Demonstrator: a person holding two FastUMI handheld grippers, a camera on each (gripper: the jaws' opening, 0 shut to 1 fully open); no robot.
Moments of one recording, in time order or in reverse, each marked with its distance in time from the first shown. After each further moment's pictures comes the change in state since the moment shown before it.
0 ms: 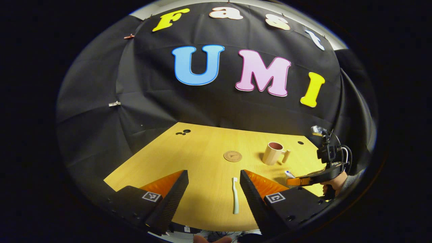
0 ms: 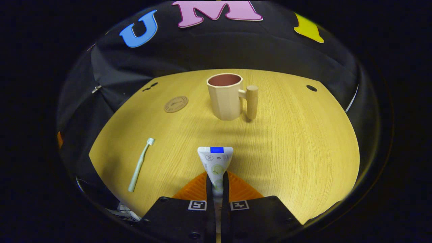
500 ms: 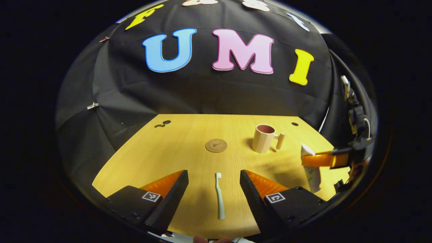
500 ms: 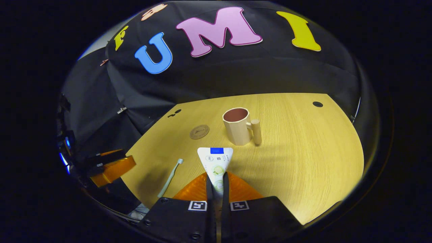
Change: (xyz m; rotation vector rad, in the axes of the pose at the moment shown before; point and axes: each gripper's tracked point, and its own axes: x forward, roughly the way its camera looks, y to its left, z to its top) left arm 0.077 -0.058 -0.049 0.134 0.132 -0.058; right arm -0.062 0.005 0.049 0.031 -0.178 0.163
